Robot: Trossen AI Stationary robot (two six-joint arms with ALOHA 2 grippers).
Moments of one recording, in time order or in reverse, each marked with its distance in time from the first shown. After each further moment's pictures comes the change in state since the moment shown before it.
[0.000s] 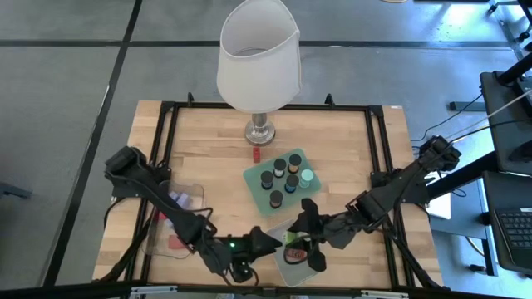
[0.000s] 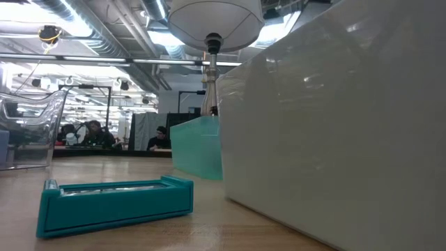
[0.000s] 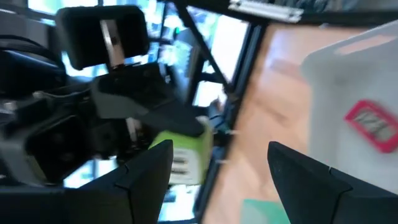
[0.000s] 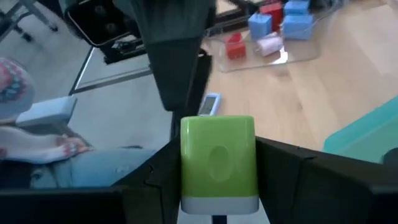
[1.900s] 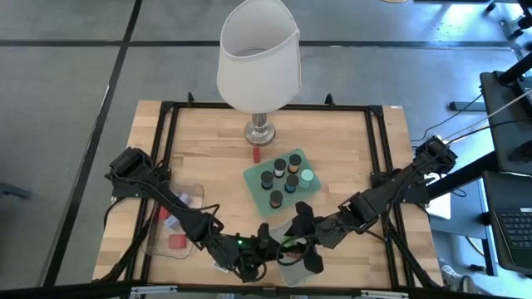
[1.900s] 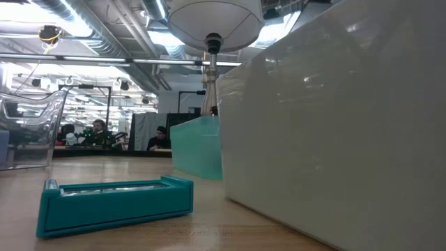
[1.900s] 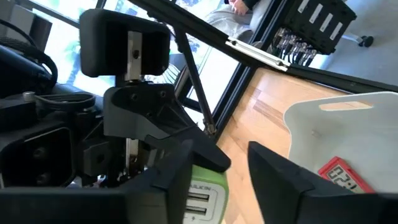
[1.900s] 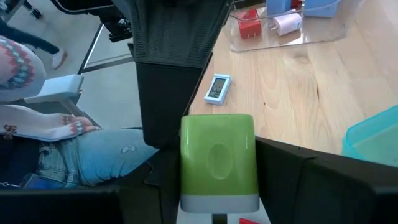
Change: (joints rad) left arm 0.048 0.038 0.000 0.086 0.175 -0.185; right arm -0.021 0.044 -0.004 0.016 -0.104 -0.023
